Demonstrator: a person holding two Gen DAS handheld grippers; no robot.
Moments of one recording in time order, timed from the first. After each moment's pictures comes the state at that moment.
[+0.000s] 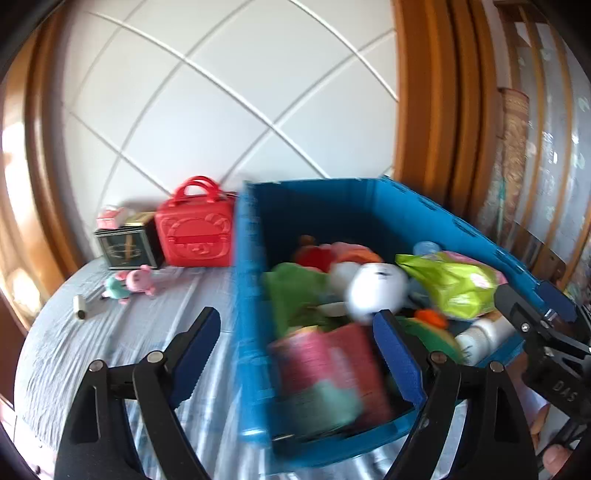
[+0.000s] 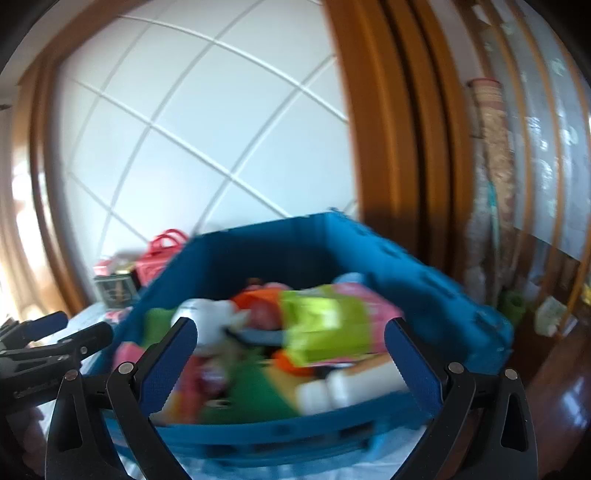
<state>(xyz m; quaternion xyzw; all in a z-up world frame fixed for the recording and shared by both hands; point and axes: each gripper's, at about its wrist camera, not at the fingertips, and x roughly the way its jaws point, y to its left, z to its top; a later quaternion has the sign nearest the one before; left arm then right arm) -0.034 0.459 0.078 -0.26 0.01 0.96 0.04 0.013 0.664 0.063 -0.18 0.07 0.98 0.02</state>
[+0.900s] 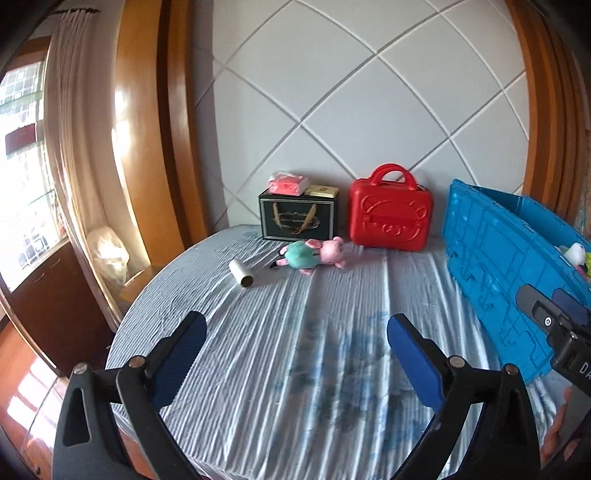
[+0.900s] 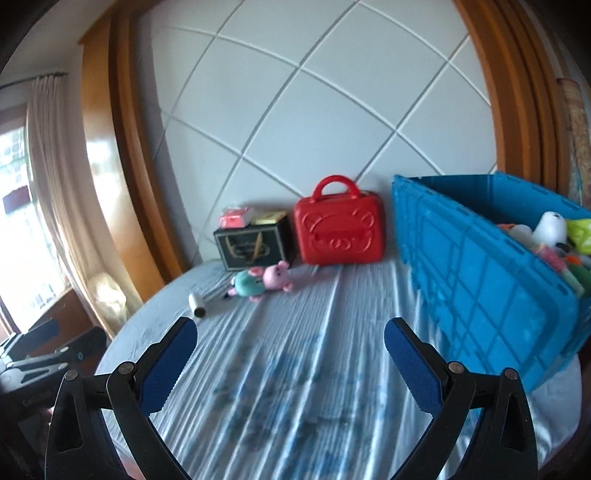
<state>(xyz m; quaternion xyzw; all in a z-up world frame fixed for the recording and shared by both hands) 0.036 0.028 0.043 -0.27 -0.02 0.96 -0.09 0.026 0.259 0.031 -0.23 0.07 0.97 -0.10</state>
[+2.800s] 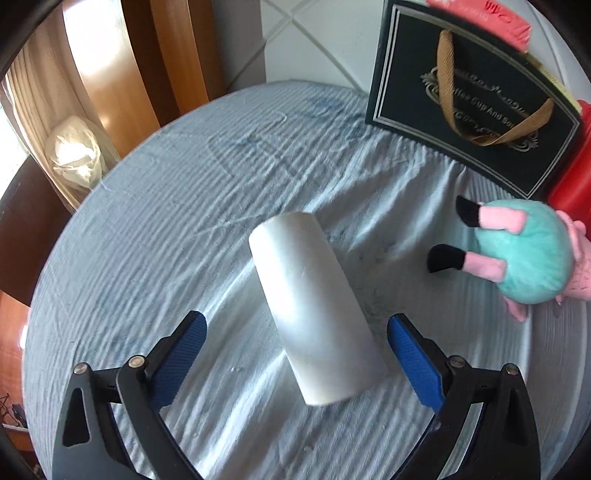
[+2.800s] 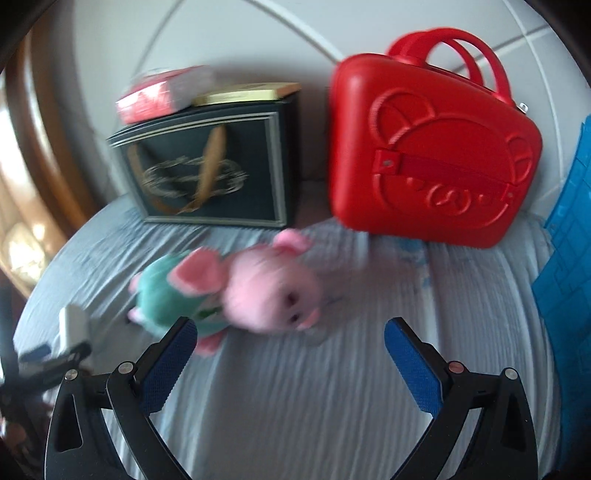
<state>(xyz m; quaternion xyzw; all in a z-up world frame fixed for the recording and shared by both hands) -0.435 -0.233 -0.241 -0.51 -0.10 0.84 -0.15 -0.458 0.097 -0.154 -0.40 0.01 0.91 -0.02</state>
